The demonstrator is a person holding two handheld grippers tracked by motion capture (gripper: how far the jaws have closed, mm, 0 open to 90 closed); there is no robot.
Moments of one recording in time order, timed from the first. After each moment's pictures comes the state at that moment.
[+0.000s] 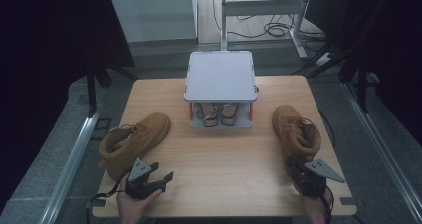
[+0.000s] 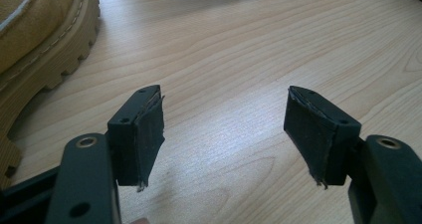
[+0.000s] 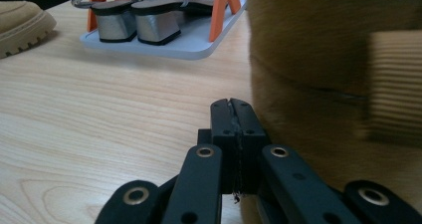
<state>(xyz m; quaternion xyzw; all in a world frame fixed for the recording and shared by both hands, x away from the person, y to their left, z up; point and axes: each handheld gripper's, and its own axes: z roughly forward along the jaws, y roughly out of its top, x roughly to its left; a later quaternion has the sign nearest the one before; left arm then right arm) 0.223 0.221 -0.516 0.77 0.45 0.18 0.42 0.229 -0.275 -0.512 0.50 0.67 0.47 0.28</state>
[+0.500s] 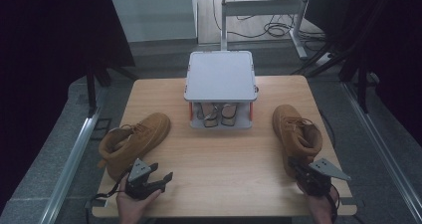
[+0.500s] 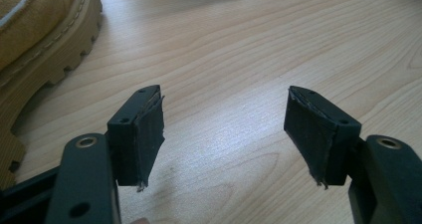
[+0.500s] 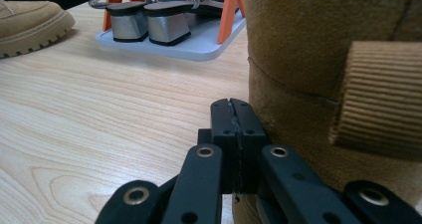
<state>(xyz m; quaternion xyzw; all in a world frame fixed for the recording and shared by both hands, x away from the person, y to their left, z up) 0.223 0.223 -0.517 0.77 0.45 0.17 0.41 0.231 -0.288 -0.511 0.48 0.69 0.49 0.26</state>
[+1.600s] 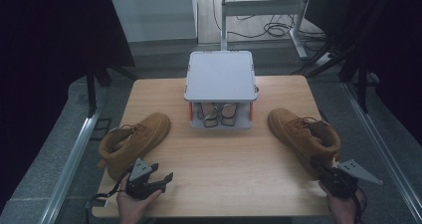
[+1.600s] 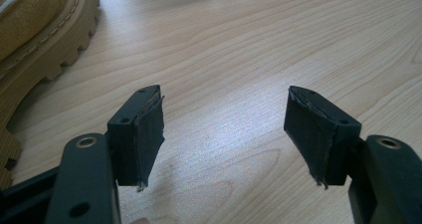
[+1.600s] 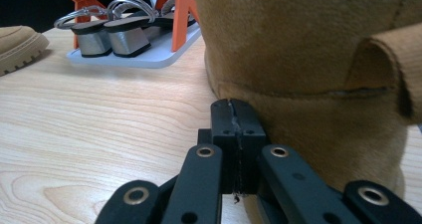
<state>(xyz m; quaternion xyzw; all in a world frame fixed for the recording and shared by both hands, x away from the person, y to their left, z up) 0.224 0.222 -0.519 0.77 0.45 0.17 0.41 0.225 -0.347 -0.509 0.51 0.65 0.50 0.26</state>
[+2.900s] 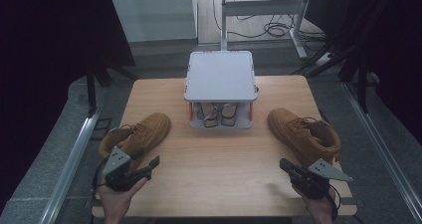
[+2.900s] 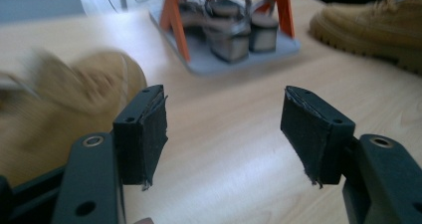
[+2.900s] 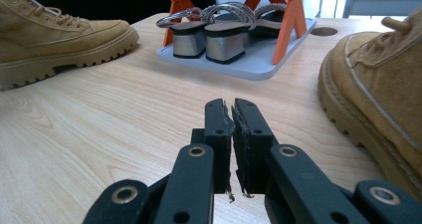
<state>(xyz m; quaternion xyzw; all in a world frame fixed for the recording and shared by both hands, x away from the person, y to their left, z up) 0.217 0.246 -0.429 0.72 0.45 0.24 0.47 0.222 -0.277 -0.497 0.42 0.70 0.54 0.21</state>
